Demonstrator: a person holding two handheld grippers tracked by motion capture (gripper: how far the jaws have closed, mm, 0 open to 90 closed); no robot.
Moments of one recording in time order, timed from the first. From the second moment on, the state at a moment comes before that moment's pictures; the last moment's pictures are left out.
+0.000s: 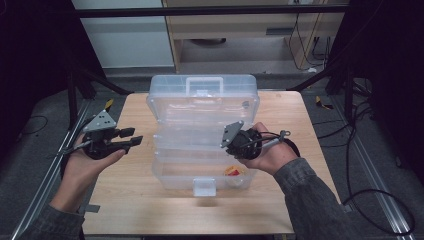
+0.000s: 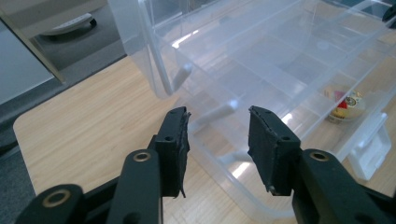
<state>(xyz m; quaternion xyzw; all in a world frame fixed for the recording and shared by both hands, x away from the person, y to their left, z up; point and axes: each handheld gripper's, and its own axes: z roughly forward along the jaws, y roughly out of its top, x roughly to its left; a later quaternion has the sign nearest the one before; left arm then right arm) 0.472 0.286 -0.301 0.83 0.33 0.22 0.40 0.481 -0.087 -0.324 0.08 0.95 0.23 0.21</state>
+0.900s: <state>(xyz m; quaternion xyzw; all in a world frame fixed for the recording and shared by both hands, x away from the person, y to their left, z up) 0.507 0.266 -0.293 0.80 0.36 0.17 0.45 0.480 -0.088 -0.325 0.08 0.95 0.23 0.21</state>
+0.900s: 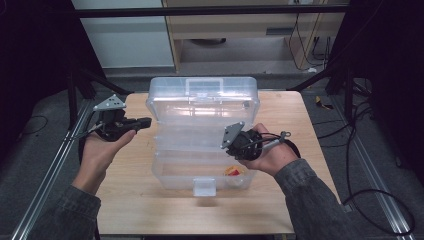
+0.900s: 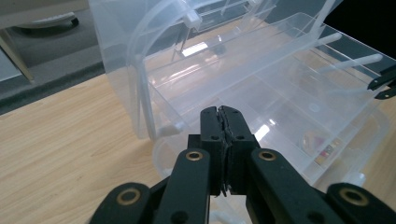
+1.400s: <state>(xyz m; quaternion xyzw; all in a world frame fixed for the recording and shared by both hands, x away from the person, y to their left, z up) 0.525 0.263 -0.294 0.79 0.38 0.17 0.45 0.477 -0.089 -0.327 0.08 0.95 0.23 0.21</state>
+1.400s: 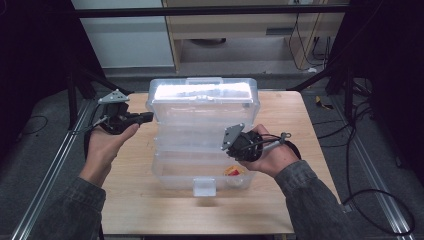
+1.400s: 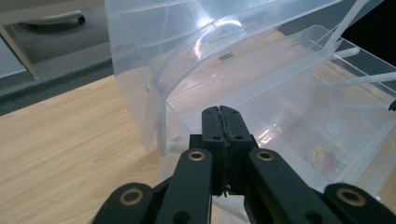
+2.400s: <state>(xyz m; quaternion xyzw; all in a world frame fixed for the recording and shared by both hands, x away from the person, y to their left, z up) 0.517 0.264 -0.294 0.79 0.39 0.16 0.45 0.474 -0.091 -0.330 0.08 0.95 0.22 0.20</state>
